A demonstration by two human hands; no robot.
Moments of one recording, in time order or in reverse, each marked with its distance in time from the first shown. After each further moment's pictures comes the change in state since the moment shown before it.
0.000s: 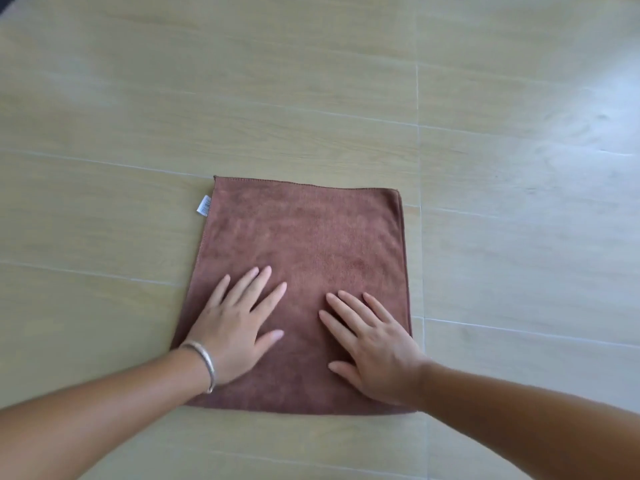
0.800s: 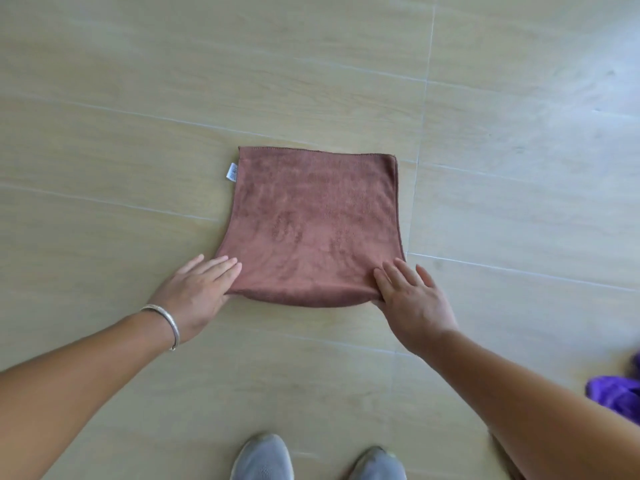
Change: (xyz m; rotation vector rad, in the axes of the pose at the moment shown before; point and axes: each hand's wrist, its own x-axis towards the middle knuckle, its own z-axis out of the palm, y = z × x) left_hand -0.122 -0.038 -0.073 0.021 0.011 0.076; right_hand -0.093 -0.028 -0.081 0.032 -0.183 0.335
